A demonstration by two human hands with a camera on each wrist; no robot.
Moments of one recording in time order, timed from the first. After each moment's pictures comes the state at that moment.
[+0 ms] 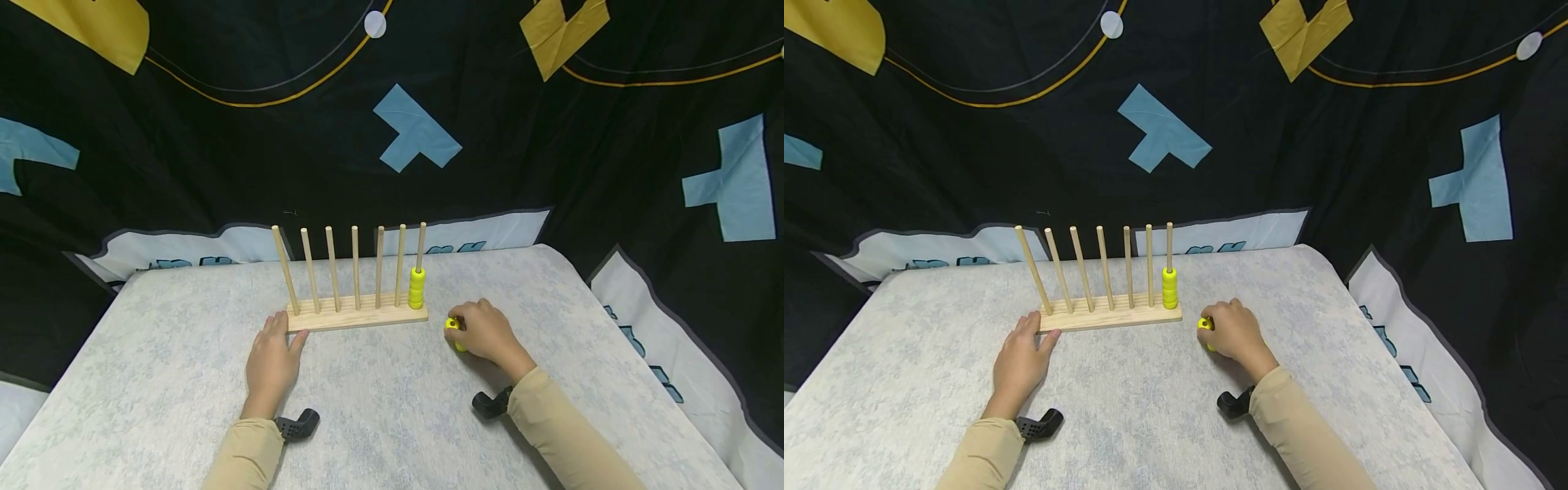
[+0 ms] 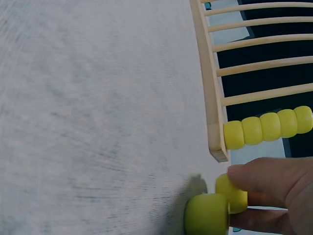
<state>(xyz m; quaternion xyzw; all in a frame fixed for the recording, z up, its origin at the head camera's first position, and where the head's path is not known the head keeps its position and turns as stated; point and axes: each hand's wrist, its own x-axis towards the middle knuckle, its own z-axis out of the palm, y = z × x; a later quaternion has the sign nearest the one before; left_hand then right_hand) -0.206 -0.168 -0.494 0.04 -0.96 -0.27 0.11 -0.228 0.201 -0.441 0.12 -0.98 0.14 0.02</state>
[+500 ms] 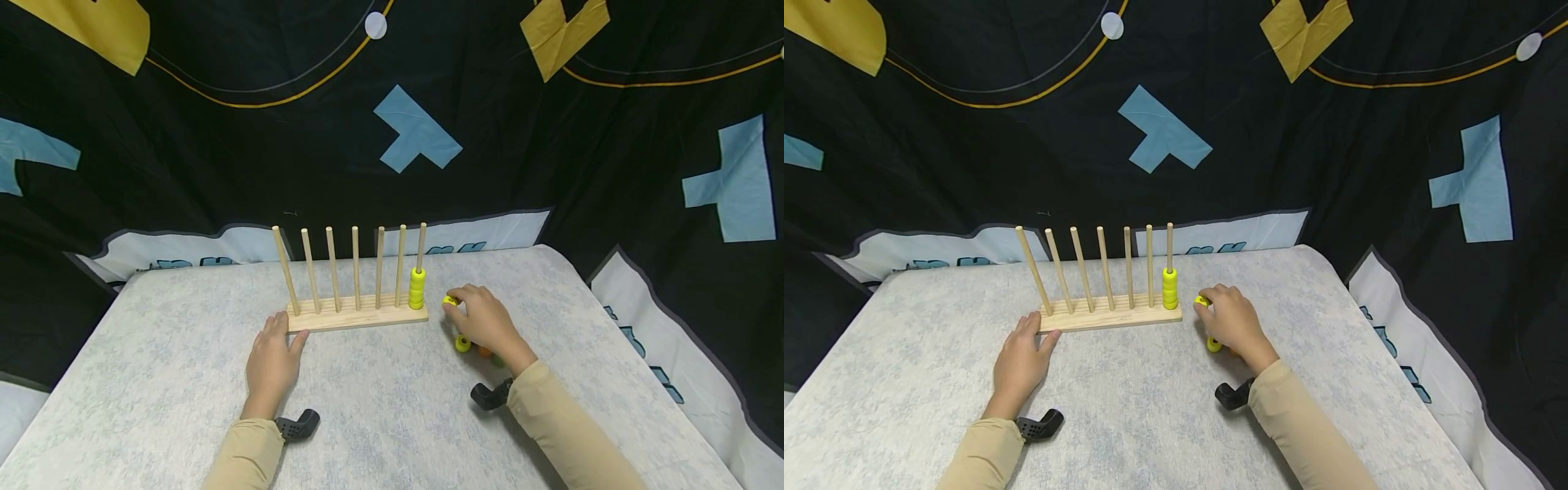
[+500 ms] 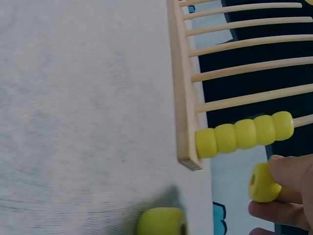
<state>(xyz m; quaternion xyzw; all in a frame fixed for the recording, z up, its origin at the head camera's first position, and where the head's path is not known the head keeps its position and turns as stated) -0.206 -0.168 -0.494 0.05 -0.96 -0.27 0.10 -0.235 0.198 -0.421 0.12 -0.97 0.19 0.06</state>
